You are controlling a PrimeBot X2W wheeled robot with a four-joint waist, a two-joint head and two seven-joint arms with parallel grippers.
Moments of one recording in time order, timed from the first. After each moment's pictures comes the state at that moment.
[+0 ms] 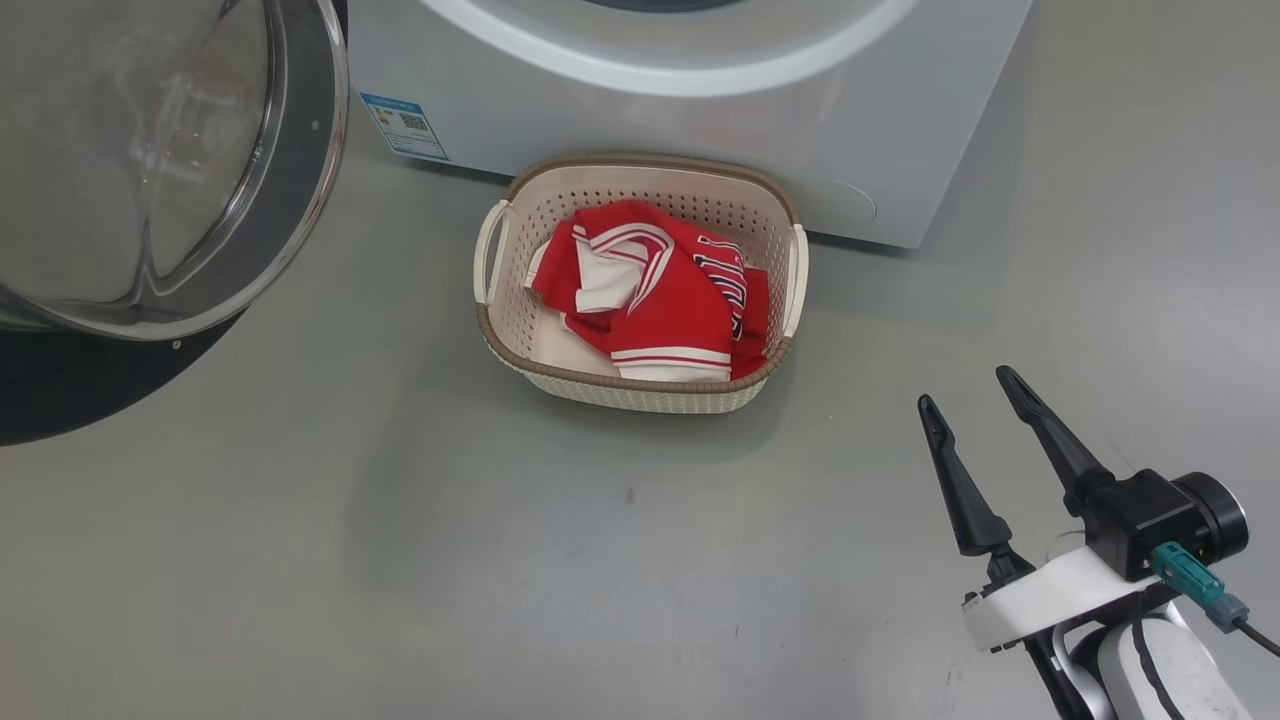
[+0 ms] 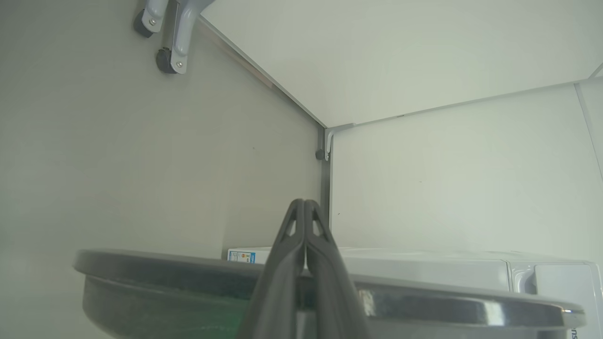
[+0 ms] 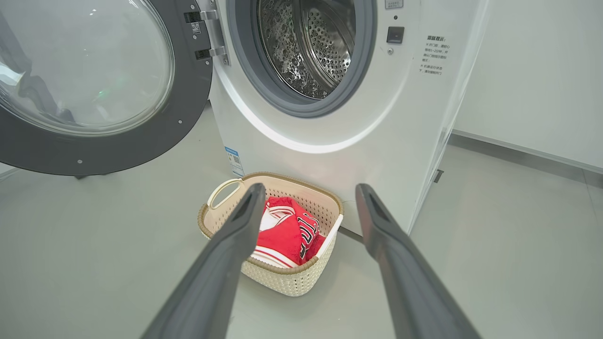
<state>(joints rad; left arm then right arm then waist) -0.97 0.42 0.81 0.96 -1.00 0.13 0.40 -0.02 -0.19 0.23 -0.01 0.22 0.09 -0.18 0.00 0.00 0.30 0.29</state>
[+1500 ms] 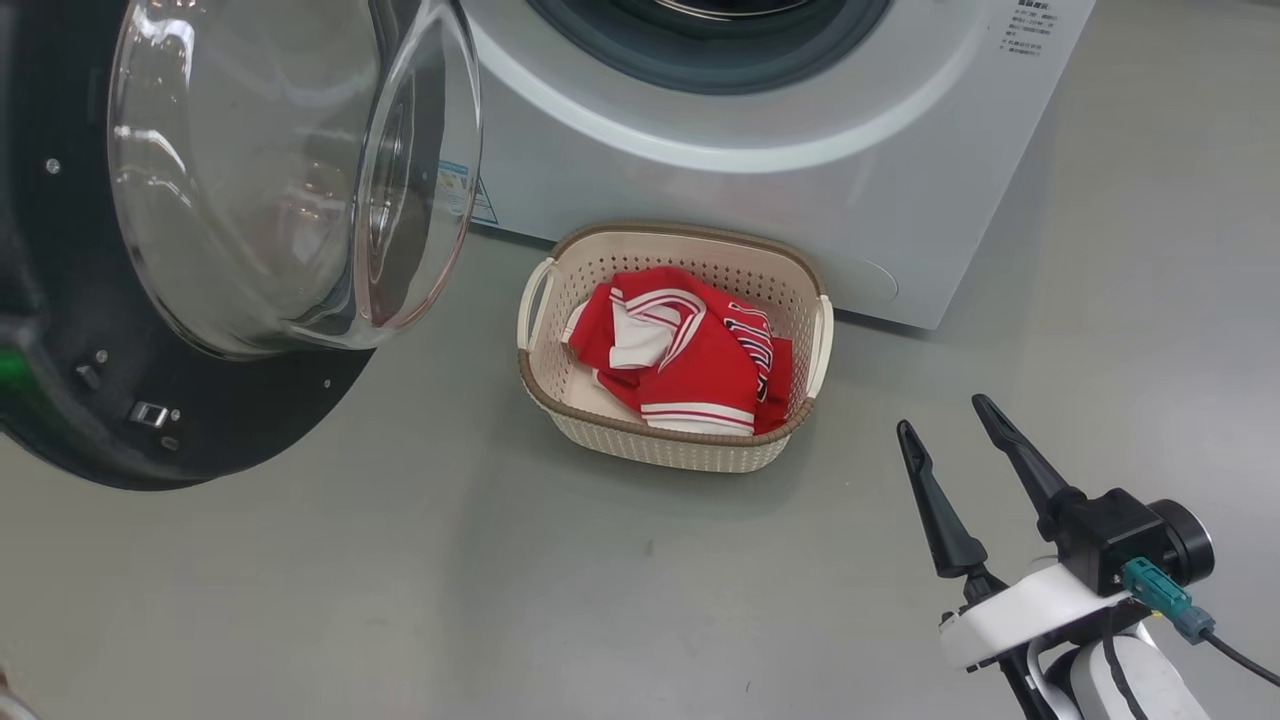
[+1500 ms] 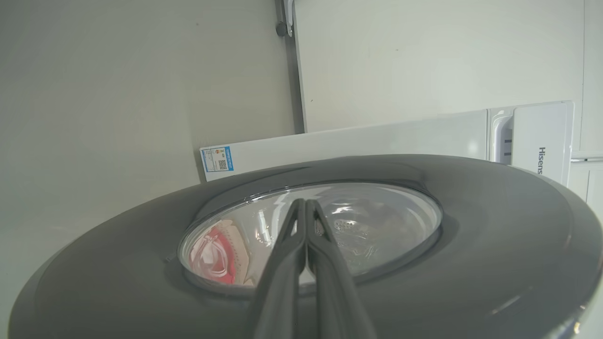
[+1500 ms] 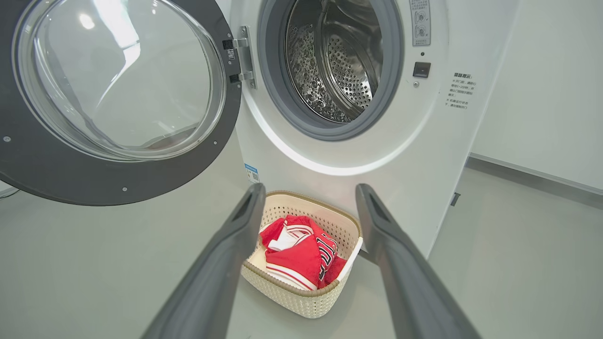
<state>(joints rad) -0.91 0.26 0.70 0.96 -1.02 -0.04 0.69 -0.01 -0.15 0.24 0.05 0.23 0.08 -0.20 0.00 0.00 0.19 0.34</state>
